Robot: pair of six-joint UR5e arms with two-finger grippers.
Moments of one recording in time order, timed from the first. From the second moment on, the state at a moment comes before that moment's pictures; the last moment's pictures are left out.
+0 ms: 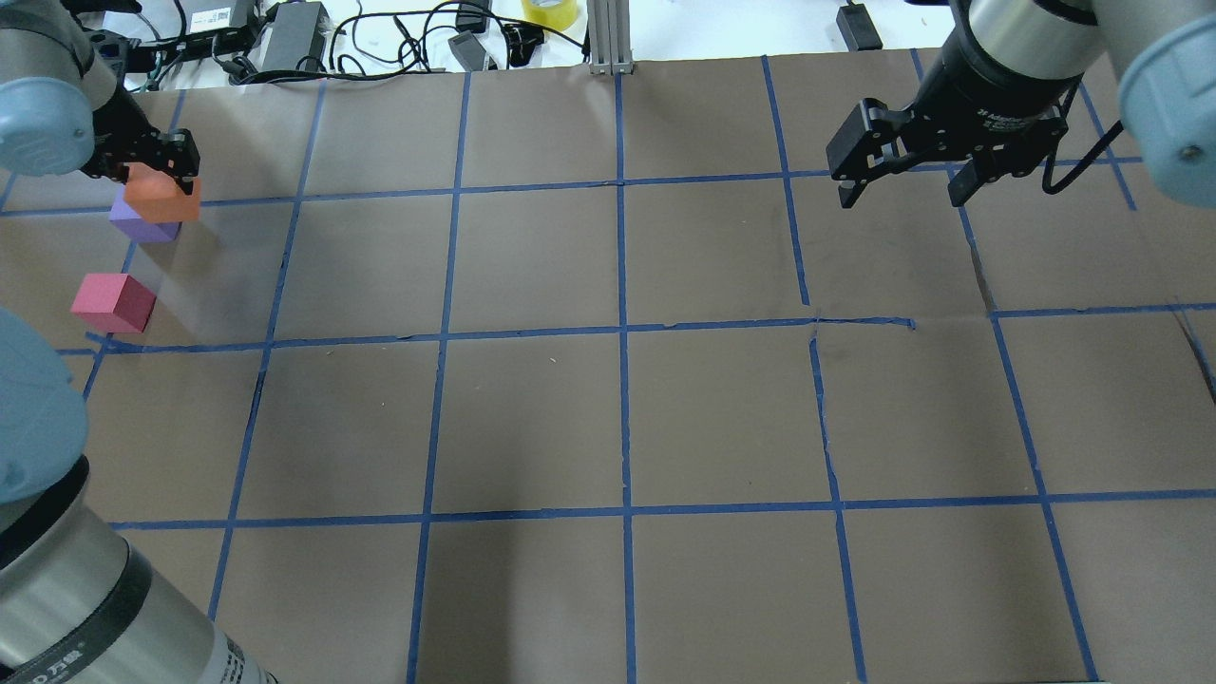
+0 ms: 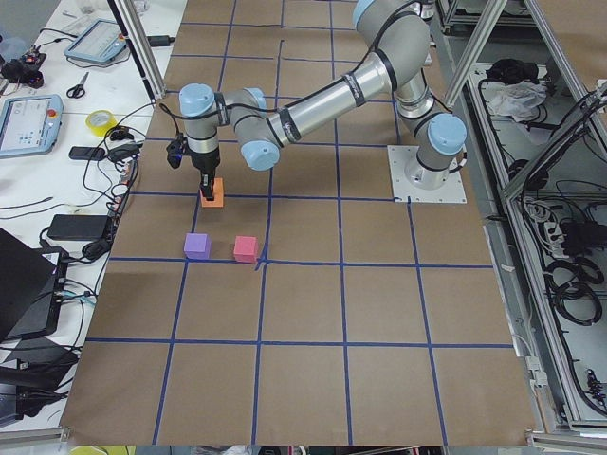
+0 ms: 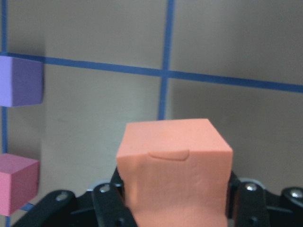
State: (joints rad) left arm -1.12 -2.14 -1.35 -1.09 1.69 0.37; right arm 1.53 -1.64 1.62 -1.64 -1.49 -0.04
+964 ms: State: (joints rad) left arm -0.98 -2.25 -1.27 -1.08 1.56 0.56; right arm 1.54 -1.66 1.63 -1.62 -1.55 0.02
